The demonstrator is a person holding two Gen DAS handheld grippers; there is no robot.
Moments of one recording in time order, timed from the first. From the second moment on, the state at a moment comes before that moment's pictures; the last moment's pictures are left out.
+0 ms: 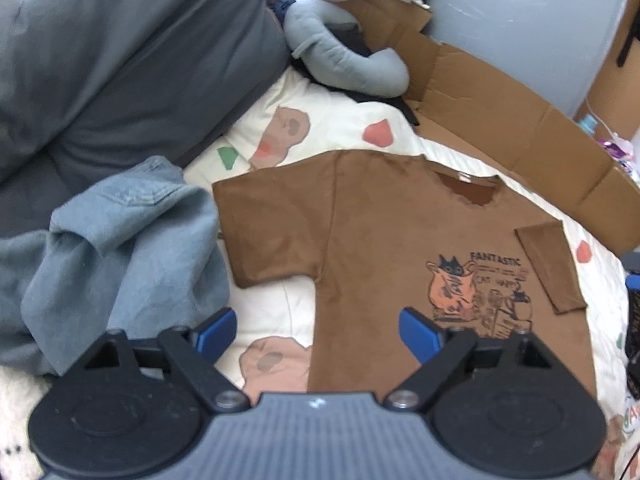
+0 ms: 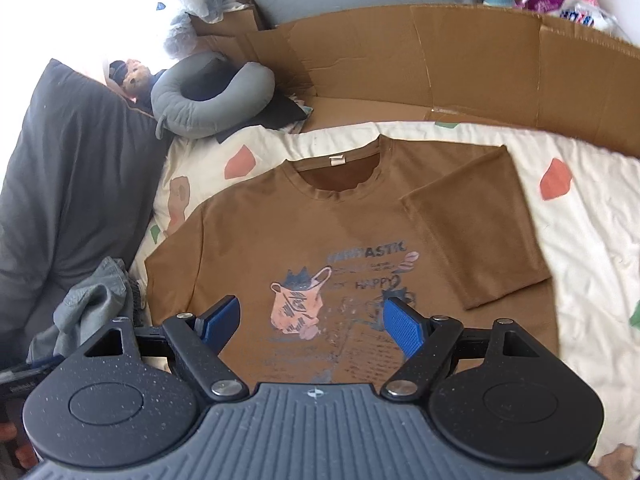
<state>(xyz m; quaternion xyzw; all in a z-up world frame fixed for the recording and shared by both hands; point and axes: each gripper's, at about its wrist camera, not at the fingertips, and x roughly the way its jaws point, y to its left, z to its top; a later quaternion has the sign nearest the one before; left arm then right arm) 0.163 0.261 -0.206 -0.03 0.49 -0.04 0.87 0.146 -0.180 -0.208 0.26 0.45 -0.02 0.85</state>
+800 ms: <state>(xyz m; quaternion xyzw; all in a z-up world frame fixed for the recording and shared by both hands) 0.214 0.279 -0.324 -0.15 0.46 0.03 0.88 0.204 -0.115 -0.325 0.24 0.50 0.02 0.83</state>
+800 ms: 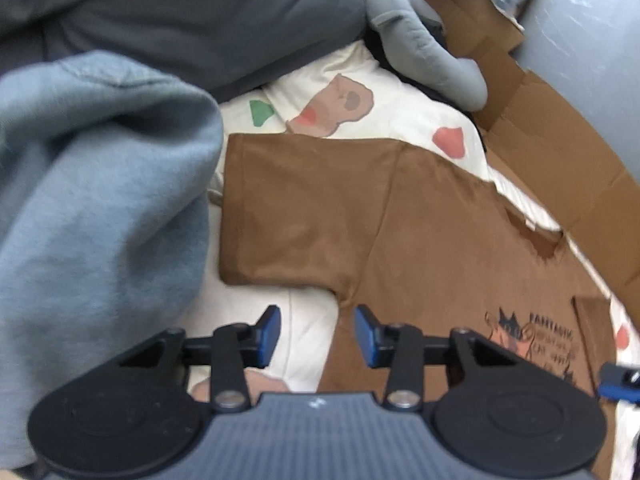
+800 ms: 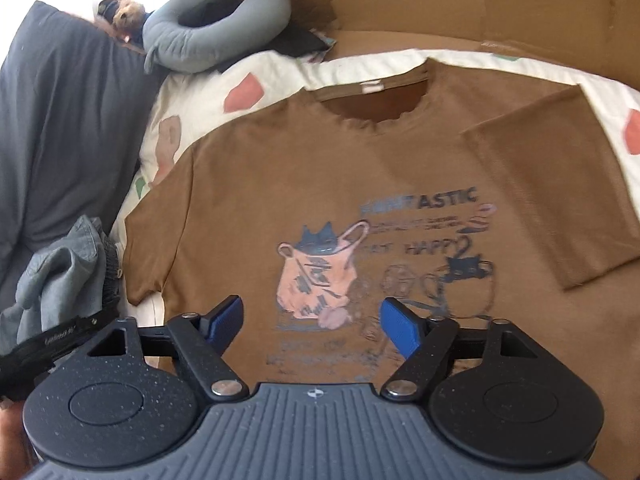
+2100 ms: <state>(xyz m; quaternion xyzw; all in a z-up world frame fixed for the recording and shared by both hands) 0.245 0.299 -0.398 -0.24 0.41 0.23 0.85 0.245 -0.078 -0.405 0.26 0.54 0.04 0.80</state>
